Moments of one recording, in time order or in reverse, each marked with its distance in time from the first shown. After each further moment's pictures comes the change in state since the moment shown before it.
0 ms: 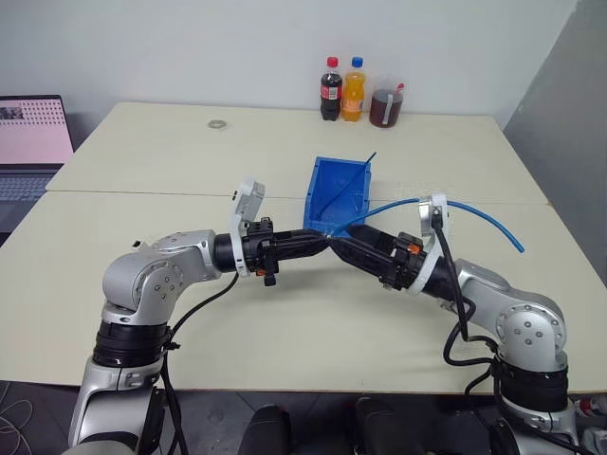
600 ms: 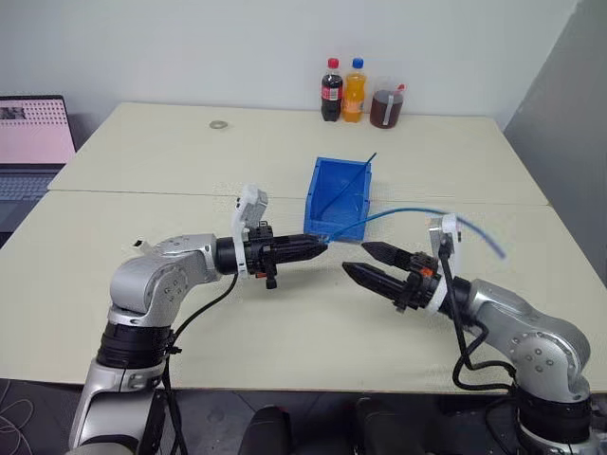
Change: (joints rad) left arm 0.010 -0.006 -0.011 0.045 0.085 -0.030 -0.027; right arm 0.105 -0.027 -0.034 -0.086 -0.145 -0.013 0.083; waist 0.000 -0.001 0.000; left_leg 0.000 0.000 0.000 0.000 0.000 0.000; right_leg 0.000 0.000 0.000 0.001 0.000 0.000
